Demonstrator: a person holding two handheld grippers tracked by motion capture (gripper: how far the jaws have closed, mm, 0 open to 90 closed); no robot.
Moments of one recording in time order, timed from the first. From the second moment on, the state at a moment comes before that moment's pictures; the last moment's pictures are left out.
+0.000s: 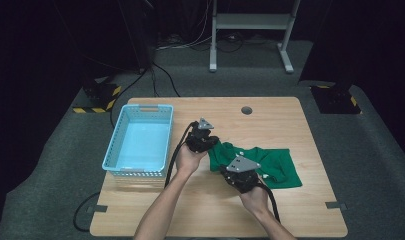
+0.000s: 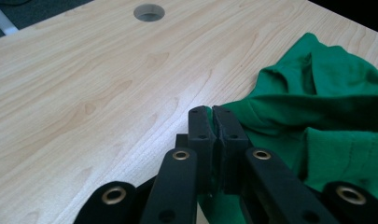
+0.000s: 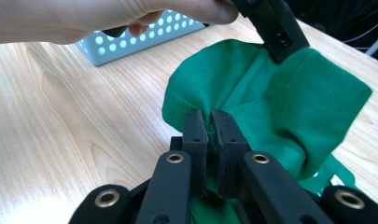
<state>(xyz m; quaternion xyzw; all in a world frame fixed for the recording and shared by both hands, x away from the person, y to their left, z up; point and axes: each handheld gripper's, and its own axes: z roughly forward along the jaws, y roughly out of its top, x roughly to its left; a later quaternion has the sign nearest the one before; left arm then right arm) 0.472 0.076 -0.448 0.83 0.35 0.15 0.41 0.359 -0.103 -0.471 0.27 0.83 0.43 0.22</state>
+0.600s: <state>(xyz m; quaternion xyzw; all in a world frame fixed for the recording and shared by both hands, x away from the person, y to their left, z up) 0.470 0.084 -0.433 0.83 0.34 0.15 0.42 0.355 -0.099 -0.454 0.26 0.83 0.45 0.22</state>
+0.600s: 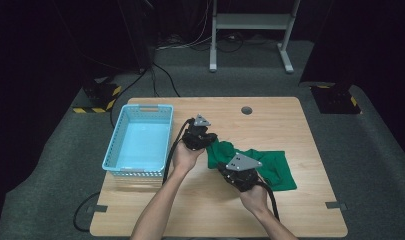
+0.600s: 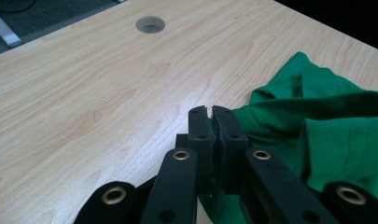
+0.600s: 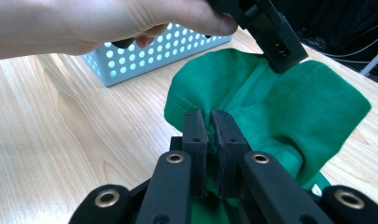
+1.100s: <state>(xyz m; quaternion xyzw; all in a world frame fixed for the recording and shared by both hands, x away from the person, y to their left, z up) 0.472 0.090 -0.417 0.82 0.34 0.14 0.43 0.356 -0.097 -0.440 0.25 0.82 0.46 0.22</state>
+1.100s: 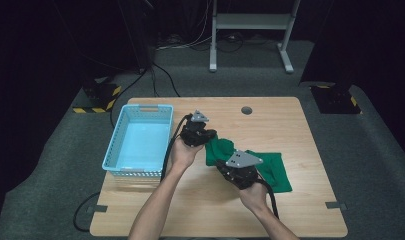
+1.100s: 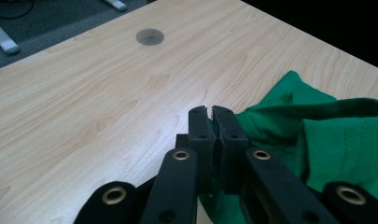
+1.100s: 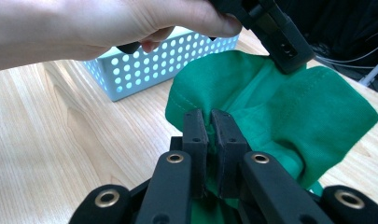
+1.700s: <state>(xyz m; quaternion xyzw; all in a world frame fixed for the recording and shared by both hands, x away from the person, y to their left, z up) 0.473 0.117 -0.391 0.81 0.35 0.14 0.44 0.358 -0.072 -0.418 0.24 0.81 0.49 0.21</state>
